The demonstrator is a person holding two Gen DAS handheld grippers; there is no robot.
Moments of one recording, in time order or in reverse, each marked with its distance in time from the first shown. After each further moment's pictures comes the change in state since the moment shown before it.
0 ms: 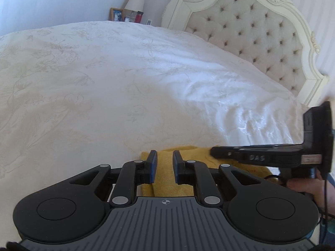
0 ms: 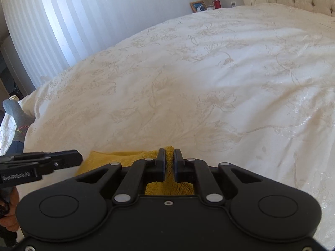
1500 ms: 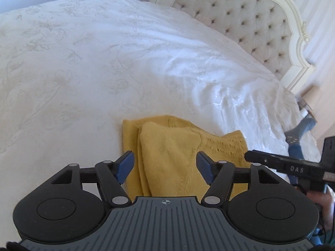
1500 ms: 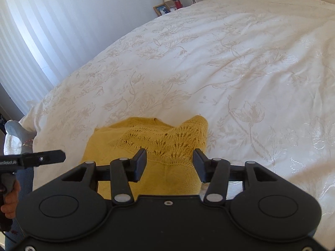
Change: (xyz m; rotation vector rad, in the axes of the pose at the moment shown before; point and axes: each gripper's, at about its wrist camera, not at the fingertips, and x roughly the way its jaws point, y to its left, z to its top) left arm -0.001 -0.005 0.009 -0.065 0.189 -0.115; right arm -0.114 -0.009 -0.056 0.199 -0.050 -0.087
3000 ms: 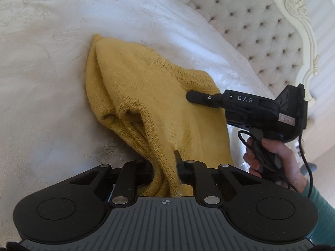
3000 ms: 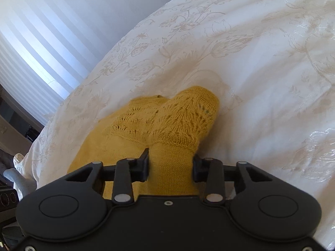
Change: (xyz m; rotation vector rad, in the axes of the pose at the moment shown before) left arm 0.092 0.057 0.087 -0.155 -0.004 -0.119; right arm 0.245 -0.001 0.170 0.080 0.098 0.228
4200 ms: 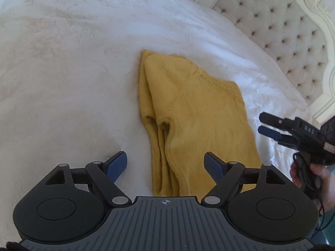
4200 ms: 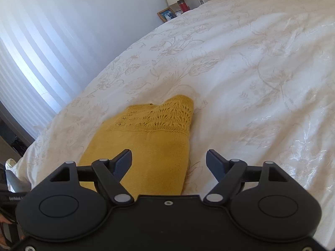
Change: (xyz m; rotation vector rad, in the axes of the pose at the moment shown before) left arm -0.047 0.010 -0.008 0.015 0.003 0.211; right arm -0.079 0.010 -0.034 -0.008 -0.113 -0.071
